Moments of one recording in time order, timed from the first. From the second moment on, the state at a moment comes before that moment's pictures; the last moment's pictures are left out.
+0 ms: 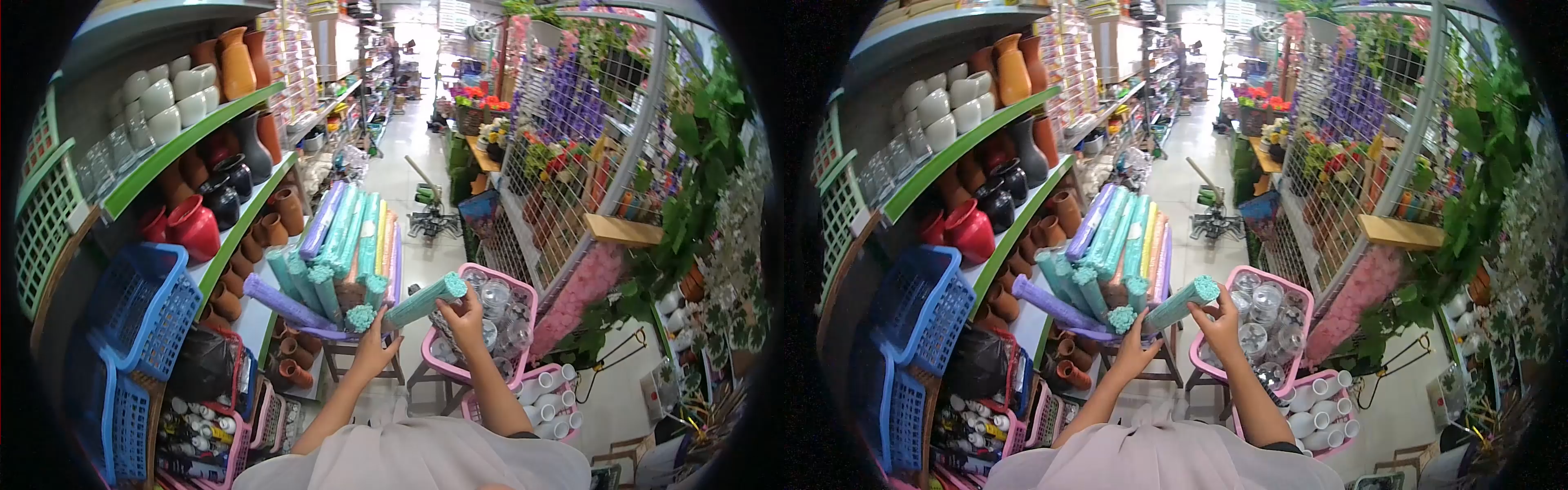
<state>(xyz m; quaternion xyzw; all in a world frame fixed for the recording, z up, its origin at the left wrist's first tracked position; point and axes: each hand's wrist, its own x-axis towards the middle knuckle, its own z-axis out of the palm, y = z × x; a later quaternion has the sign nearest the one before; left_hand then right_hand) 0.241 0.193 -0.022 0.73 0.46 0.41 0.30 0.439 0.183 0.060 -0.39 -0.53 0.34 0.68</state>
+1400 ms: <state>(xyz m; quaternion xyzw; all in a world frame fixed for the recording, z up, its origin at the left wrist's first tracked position) 0.347 0.193 -0.006 0.33 0.15 0.31 0.88 0.545 0.085 -0.106 -0.79 -0.54 0.15 0.24</state>
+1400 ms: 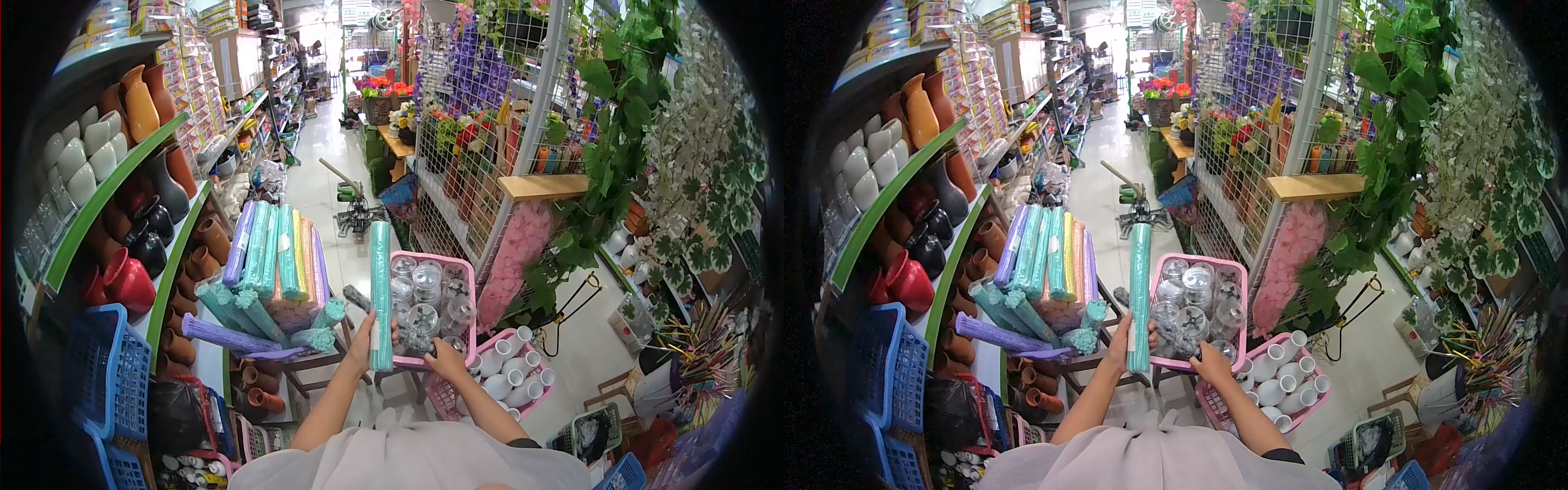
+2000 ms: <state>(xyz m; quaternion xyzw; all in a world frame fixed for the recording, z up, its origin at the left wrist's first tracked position) 0.361 0.198 -0.016 0.28 0.14 0.30 0.90 0.544 -0.006 0.006 -0.70 -0.55 0.14 0.44</state>
